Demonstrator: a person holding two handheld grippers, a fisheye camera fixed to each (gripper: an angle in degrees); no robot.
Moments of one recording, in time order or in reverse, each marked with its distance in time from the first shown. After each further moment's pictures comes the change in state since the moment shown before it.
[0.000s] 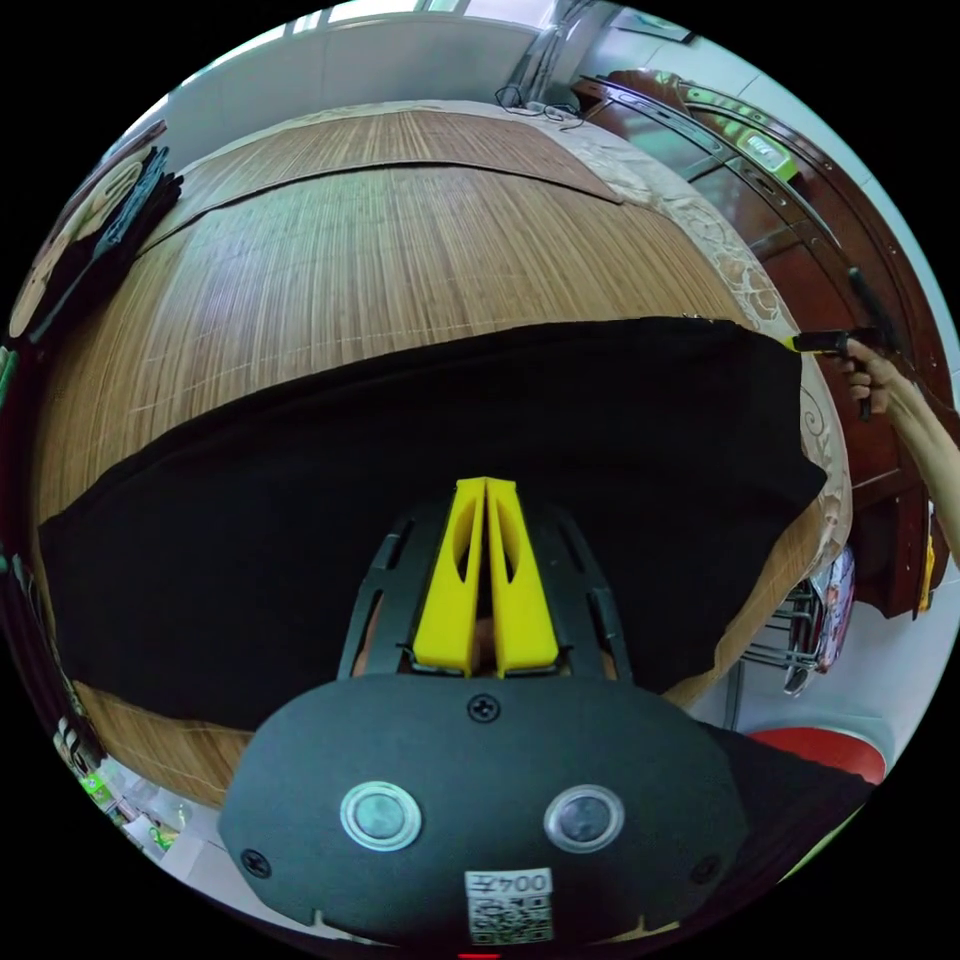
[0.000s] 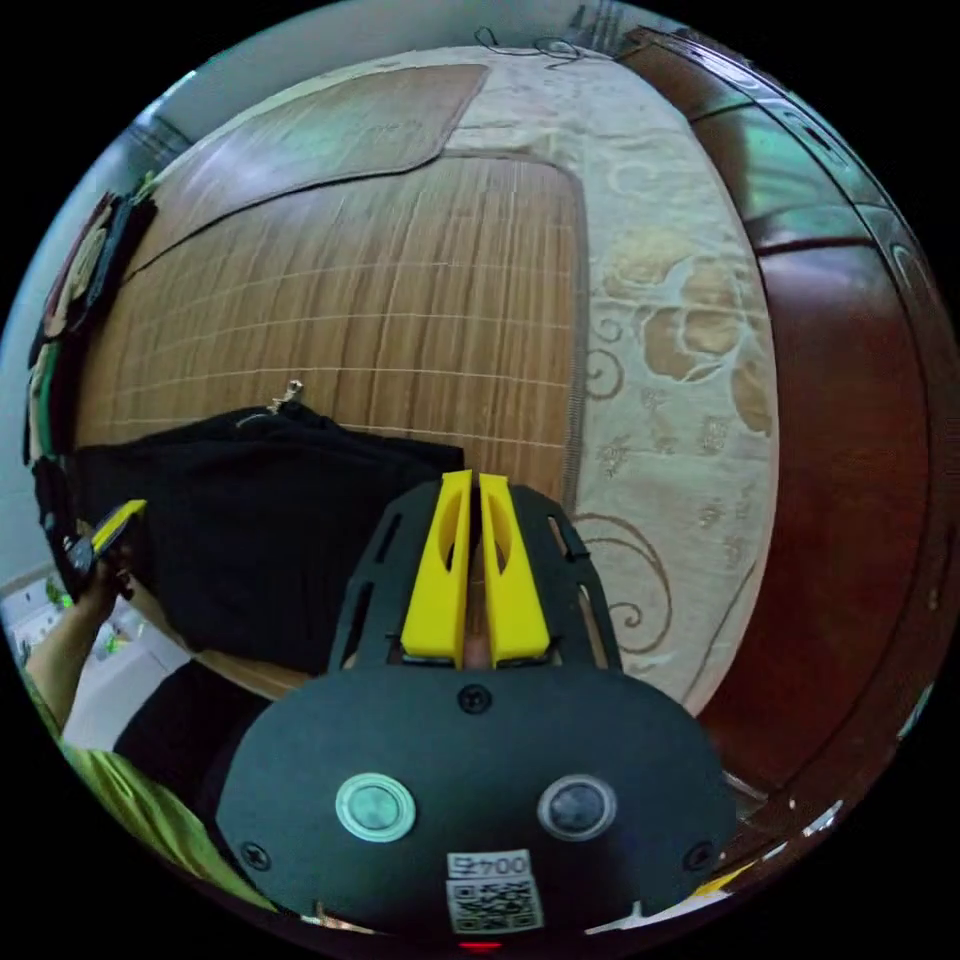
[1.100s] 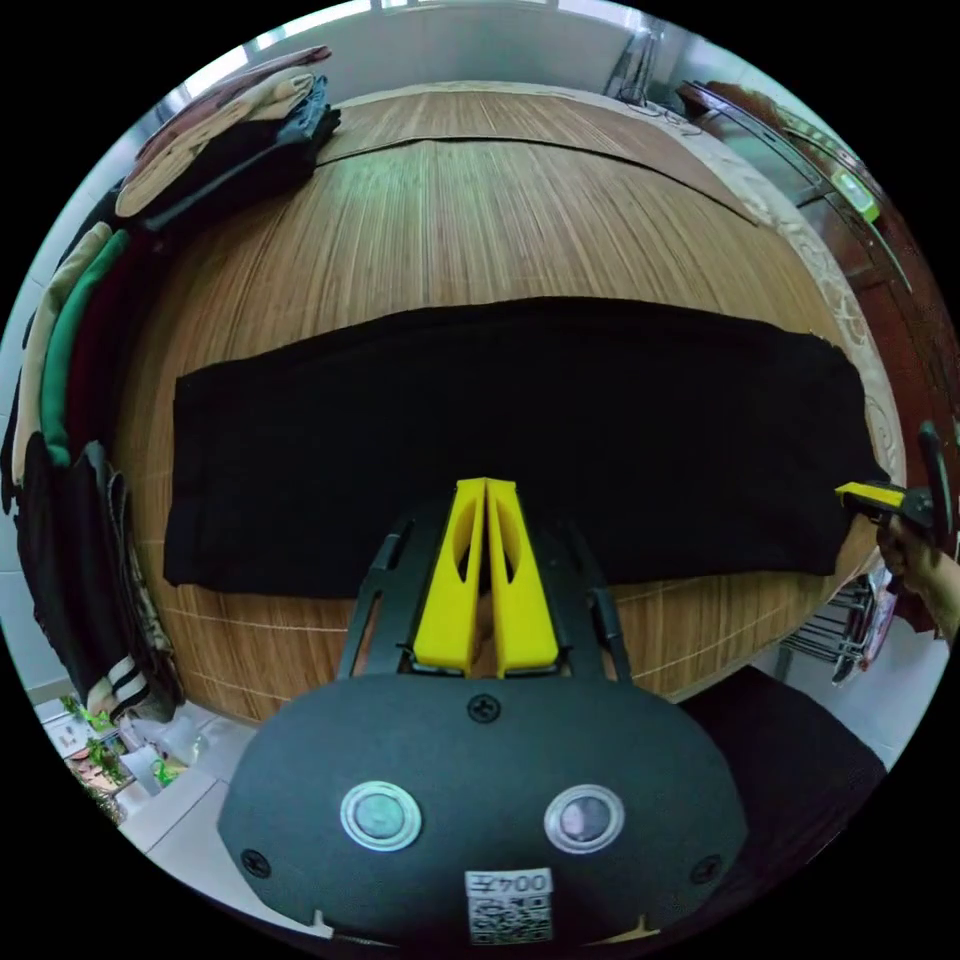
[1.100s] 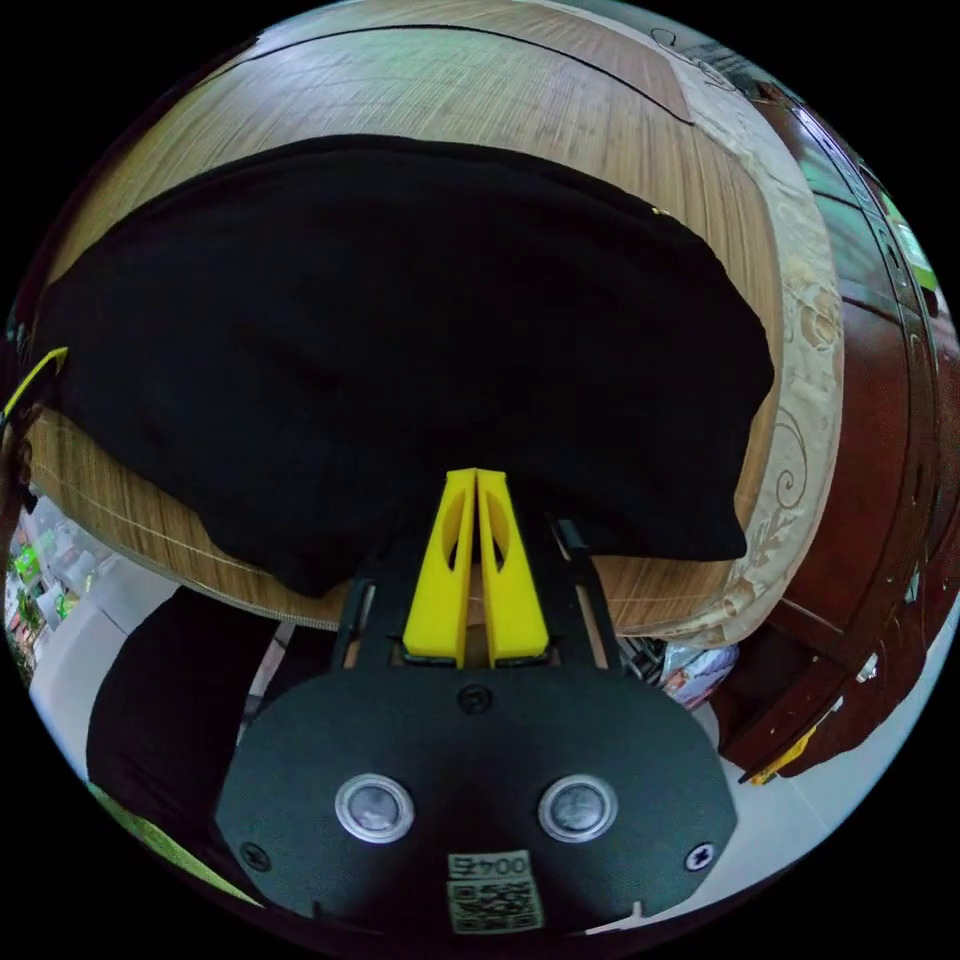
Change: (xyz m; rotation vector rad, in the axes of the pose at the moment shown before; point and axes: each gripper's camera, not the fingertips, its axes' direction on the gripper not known) left arm -0.030 -0.047 -0.368 -0.076 -0.165 -0.135; right arm -0.658 0.073 -0.049 -0.173 0.220 -0.080
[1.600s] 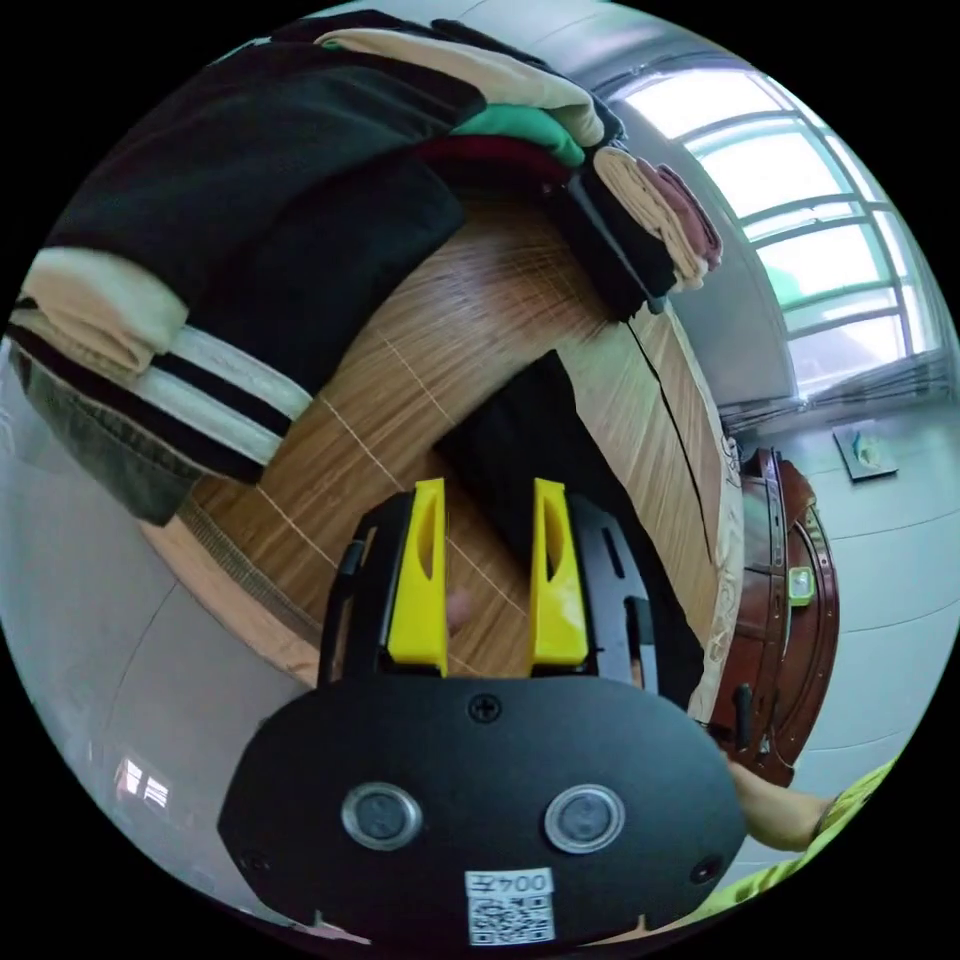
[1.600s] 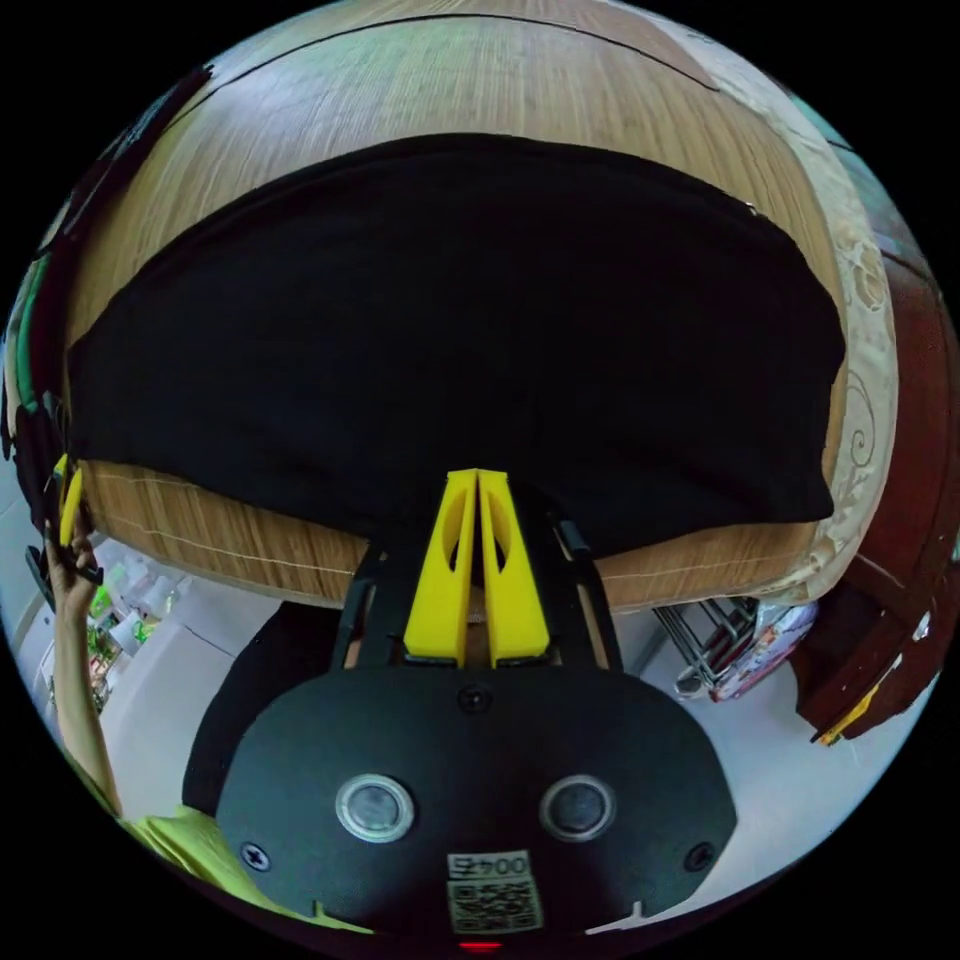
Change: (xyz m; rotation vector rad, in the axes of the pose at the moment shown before) left arm -0.260 0.122 -0.215 0.332 0.425 -0.827; right arm -0.160 -0.053 -0.102 -0.093 -0.217 0.135
